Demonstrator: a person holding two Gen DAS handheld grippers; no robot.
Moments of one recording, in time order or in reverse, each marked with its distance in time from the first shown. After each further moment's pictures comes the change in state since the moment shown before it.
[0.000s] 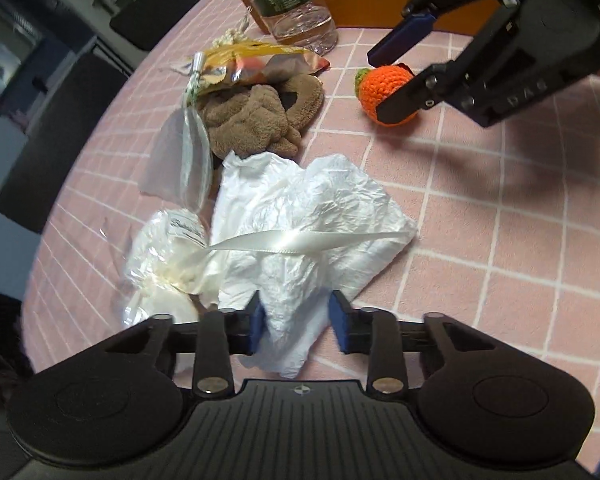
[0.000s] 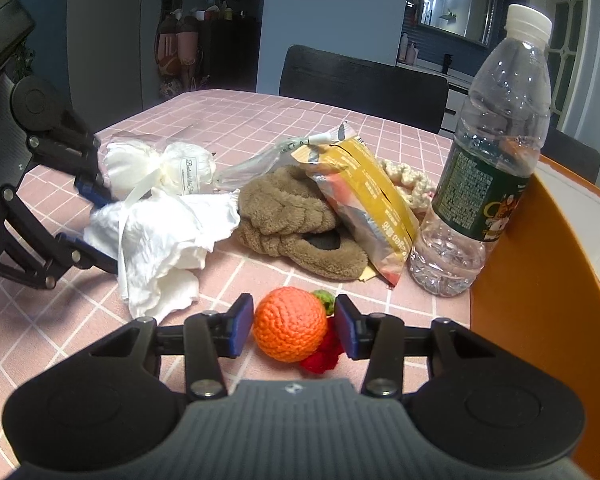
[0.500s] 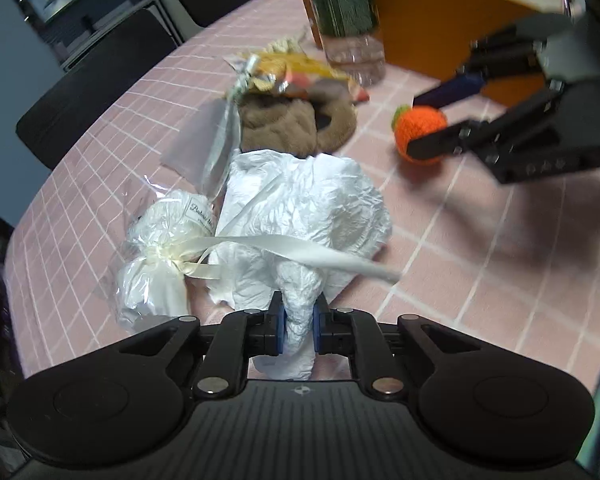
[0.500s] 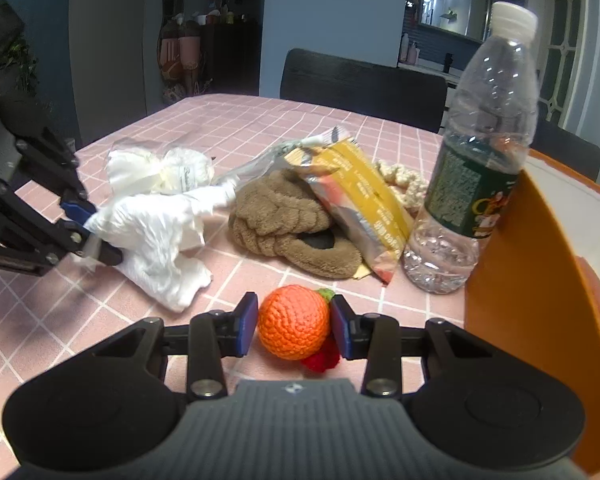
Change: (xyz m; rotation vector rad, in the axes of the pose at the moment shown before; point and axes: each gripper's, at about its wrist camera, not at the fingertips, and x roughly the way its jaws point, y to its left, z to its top) left arm -0.029 0.004 0.003 -0.289 -0.052 -0.015; right arm -0.008 -0.008 -0.002 0.012 -0.002 0.024
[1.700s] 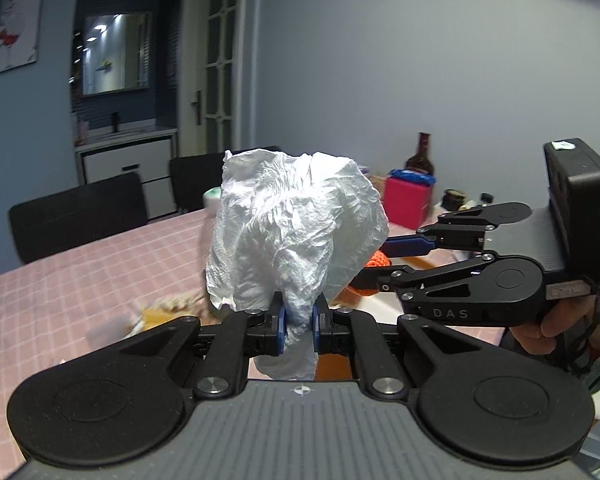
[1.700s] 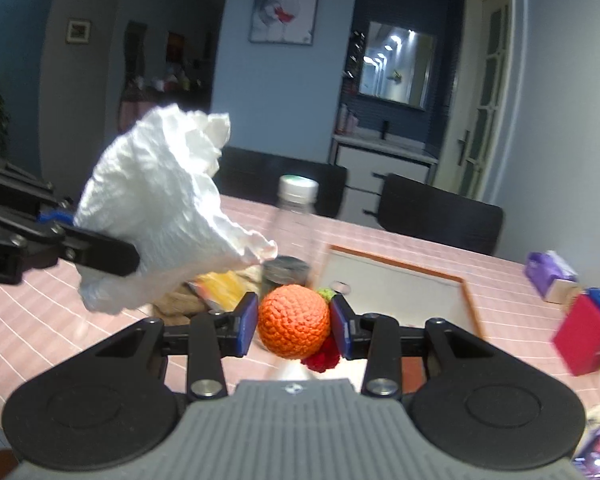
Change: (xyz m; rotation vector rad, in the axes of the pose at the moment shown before) left arm -0.128 -0.093 0.102 -0.269 -0.558 -0.127; right arm -0.171 -0.079 0.034 0.020 -0.214 -0.140
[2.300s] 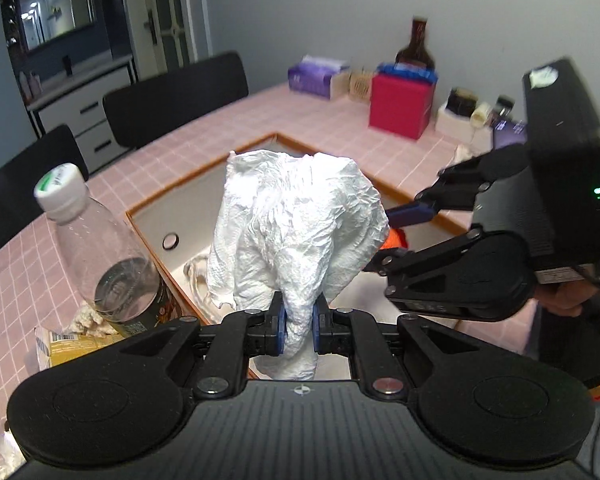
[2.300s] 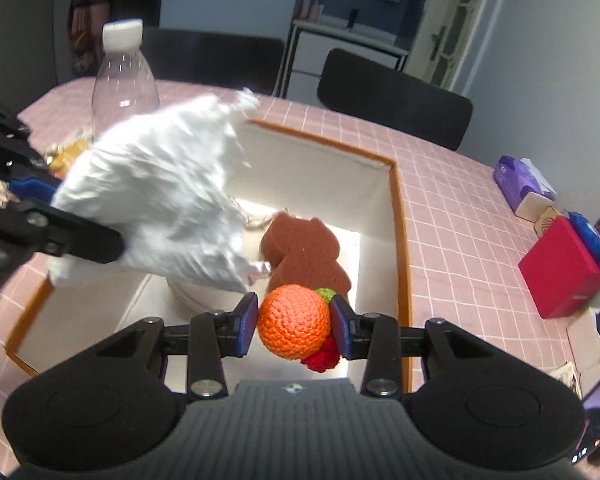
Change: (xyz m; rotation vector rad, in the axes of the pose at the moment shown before) left arm 0.193 -0.035 0.026 0.106 0.366 0.005; right arm 0.086 -0.122 -0.029 0.011 0.355 -0.114
